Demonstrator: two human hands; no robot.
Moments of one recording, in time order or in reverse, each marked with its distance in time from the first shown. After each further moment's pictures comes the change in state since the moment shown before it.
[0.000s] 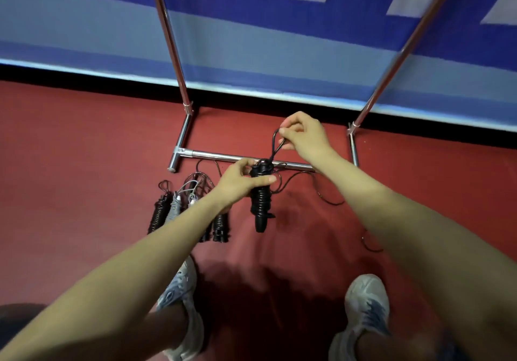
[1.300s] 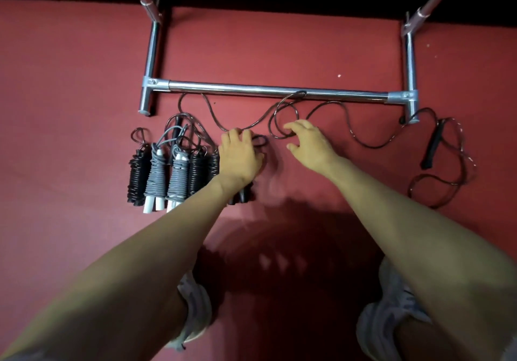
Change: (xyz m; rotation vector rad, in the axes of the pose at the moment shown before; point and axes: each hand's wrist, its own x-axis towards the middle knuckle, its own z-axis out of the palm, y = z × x) left_hand 0.110 -0.147 0.027 1.063 0.159 -0.029; right_hand 0.034 0.236 0.072 -0.630 -0.317 0.061
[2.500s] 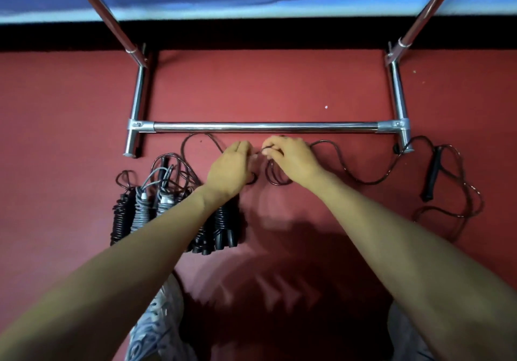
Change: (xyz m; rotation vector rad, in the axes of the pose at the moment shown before) left_hand 0.062 0.013 -0.013 -0.076 0.045 0.262; right_hand 0.047 -0.005 -0.022 0.240 0.156 -0.100
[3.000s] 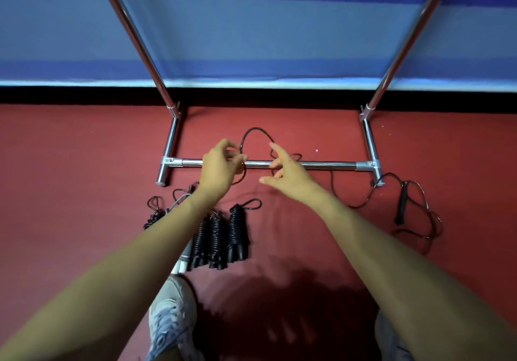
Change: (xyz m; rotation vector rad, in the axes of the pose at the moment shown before) left_hand -0.044 0.037 -0.119 -0.717 0.298 -0.173; right_hand -0.048 -0.083 -0.051 0.170 -0.084 0.101
